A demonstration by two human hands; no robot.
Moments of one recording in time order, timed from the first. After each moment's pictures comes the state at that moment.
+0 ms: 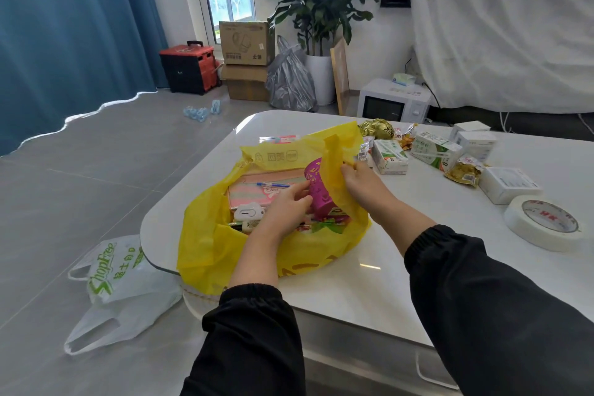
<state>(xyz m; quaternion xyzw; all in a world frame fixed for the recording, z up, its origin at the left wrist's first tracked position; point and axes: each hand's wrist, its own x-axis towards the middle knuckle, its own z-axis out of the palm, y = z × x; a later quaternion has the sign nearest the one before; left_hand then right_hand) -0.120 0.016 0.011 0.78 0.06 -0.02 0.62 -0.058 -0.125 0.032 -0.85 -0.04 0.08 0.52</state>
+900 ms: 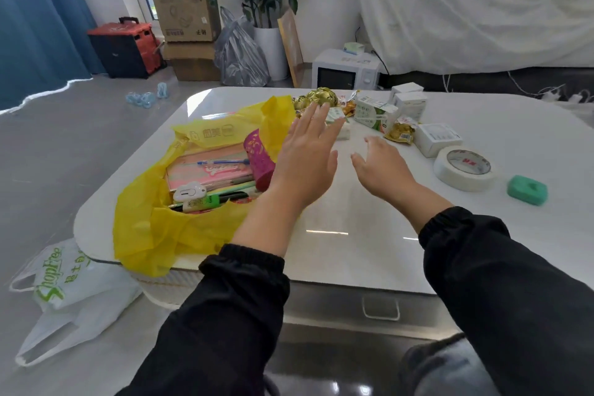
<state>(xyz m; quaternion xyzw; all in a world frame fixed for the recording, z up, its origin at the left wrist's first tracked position) -0.118 -0.096 0.042 0.94 -0.19 0.24 0.11 -0.083 -0.250 0.016 -0.97 -0.01 -0.08 0.22</state>
